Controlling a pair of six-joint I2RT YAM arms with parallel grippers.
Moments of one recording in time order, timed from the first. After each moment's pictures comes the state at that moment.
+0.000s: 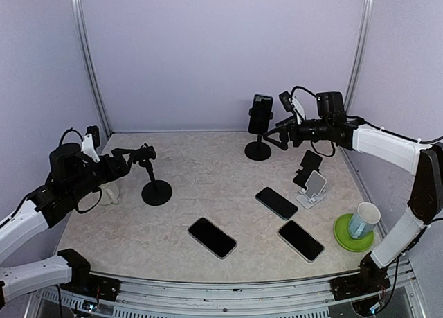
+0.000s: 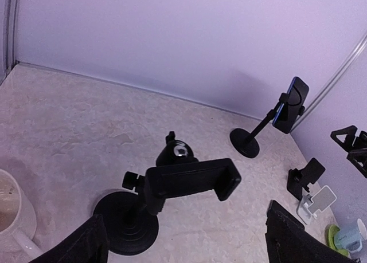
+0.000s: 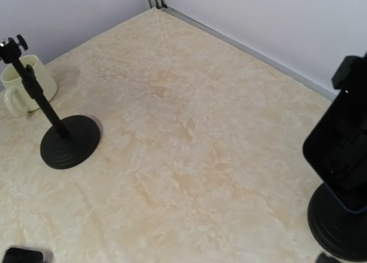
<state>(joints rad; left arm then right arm) -0.45 0.74 0.59 -0.07 -0.09 -0.50 0.37 1.58 1.26 -0.11 -0.62 -0.11</state>
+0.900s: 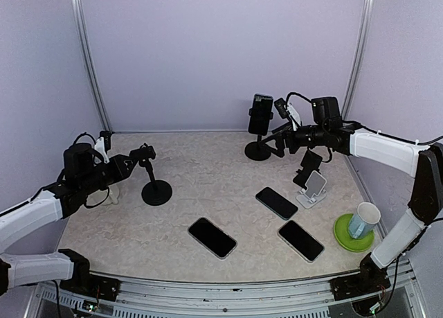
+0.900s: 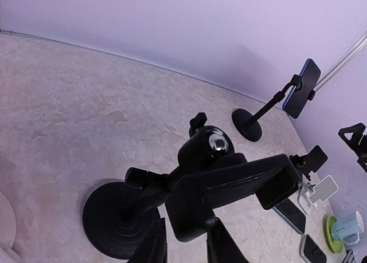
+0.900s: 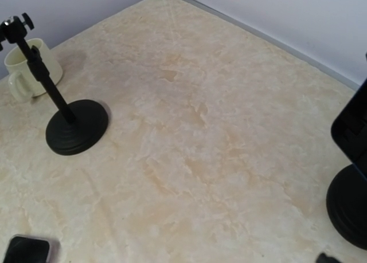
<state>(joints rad) -0.29 0.96 0.53 0.12 0.15 -0.52 0.42 1.57 1.21 -0.10 -0.59 -0.11</state>
